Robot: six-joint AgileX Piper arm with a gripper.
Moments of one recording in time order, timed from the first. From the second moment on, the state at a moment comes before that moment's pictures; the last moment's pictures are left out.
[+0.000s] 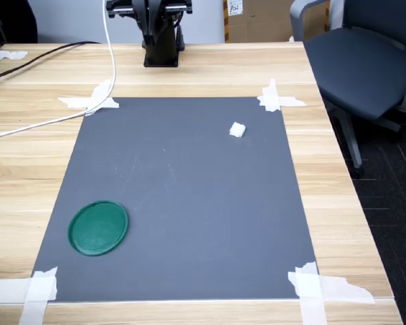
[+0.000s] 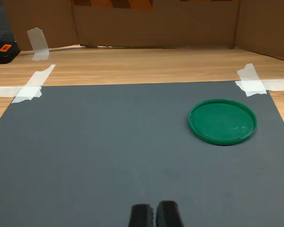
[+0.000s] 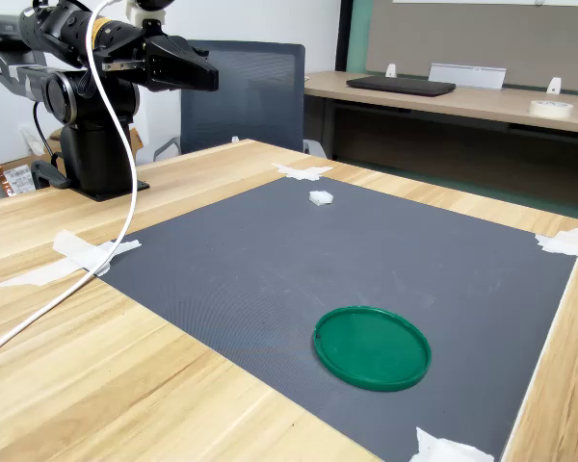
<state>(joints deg) -1.9 -0.6 0.2 44.1 10.3 -43.5</state>
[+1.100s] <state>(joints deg) -1.9 17.1 -14.3 34.9 23.7 -48.8</state>
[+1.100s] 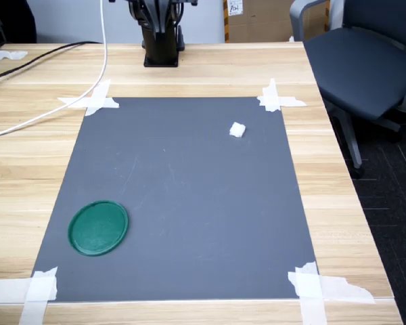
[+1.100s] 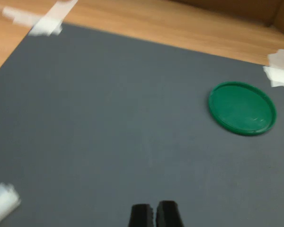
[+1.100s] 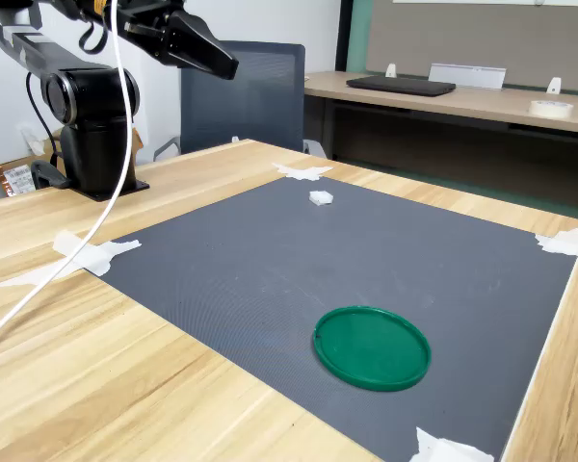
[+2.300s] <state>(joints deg) -1.9 44.3 -39.6 25.2 61.6 -58.7</state>
